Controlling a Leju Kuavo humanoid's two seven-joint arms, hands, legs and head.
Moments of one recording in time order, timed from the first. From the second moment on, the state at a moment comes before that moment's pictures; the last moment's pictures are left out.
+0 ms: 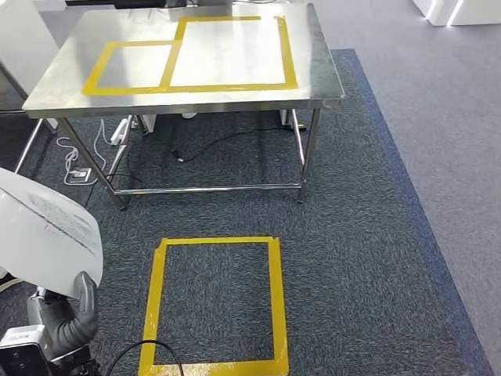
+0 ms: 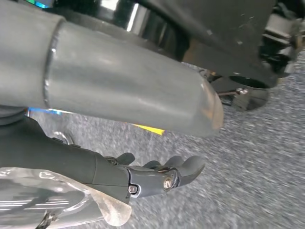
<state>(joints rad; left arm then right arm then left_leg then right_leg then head) 0.32 -0.07 -0.23 -1.90 -0.21 0.60 -0.63 -0.02 0.13 0.40 -0.15 -0.01 -0.35 -0.06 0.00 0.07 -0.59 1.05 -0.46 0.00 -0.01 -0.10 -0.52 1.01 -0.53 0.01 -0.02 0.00</state>
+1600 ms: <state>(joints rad) 0.33 -0.07 -0.24 -1.89 -0.22 0.64 -0.63 -0.02 0.13 0.40 -0.15 -0.03 -0.35 -0.07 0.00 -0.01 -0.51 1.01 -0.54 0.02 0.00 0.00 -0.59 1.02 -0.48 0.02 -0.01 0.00</state>
